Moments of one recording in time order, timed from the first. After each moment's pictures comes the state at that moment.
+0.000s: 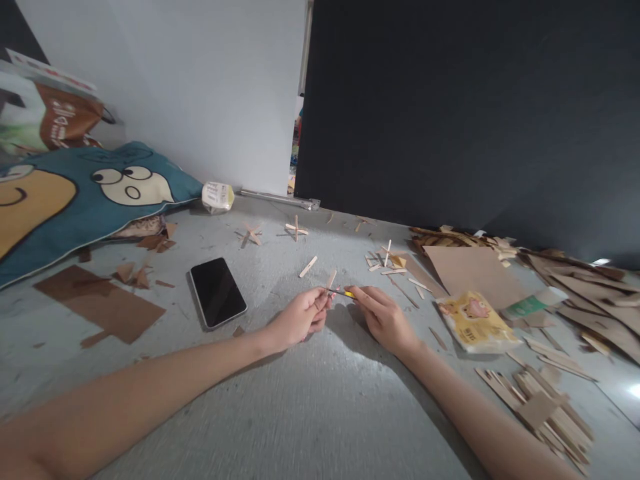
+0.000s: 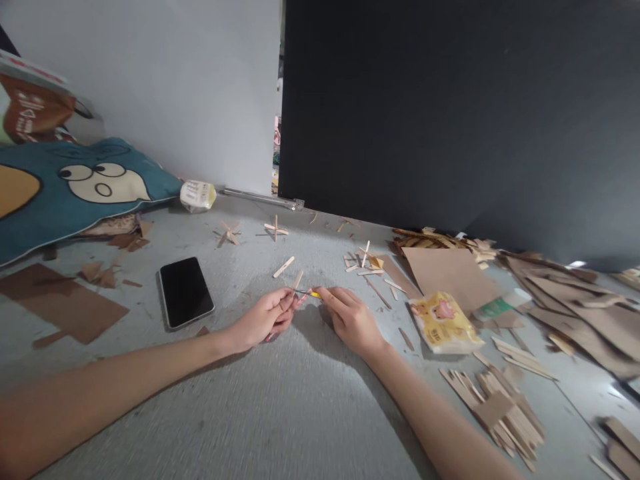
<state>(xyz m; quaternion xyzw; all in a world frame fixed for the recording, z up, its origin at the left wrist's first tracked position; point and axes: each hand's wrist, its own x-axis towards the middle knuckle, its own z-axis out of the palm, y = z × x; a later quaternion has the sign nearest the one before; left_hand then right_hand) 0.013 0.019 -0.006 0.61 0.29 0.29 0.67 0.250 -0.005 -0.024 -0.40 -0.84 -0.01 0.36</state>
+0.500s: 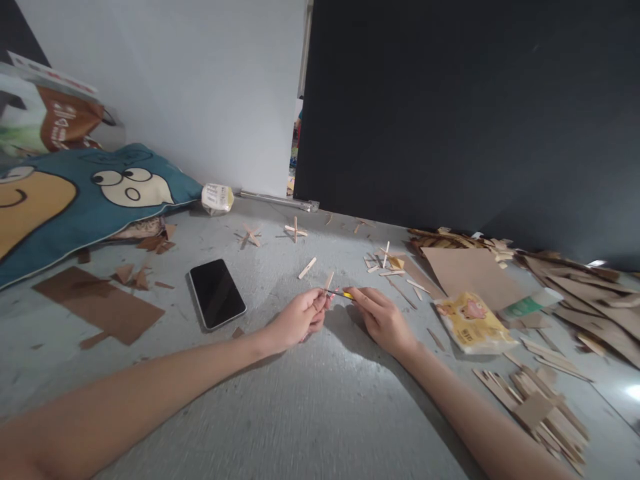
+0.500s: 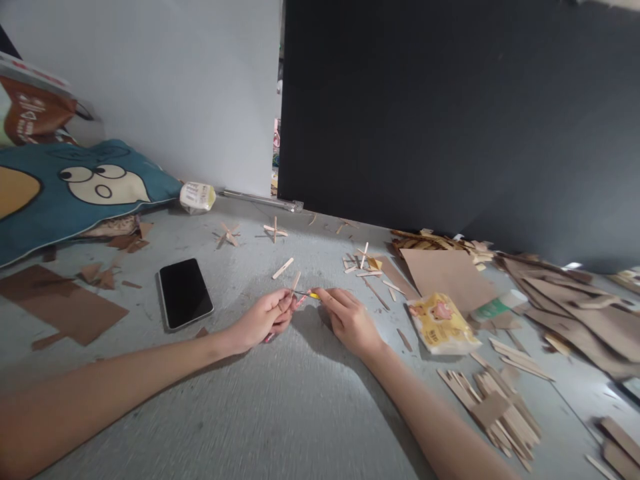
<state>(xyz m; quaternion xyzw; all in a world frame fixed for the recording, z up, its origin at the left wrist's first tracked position) 0.012 0.019 -0.008 0.61 0.28 0.30 0.67 0.248 -0.006 -0.022 -0.40 -0.84 -0.02 0.37</state>
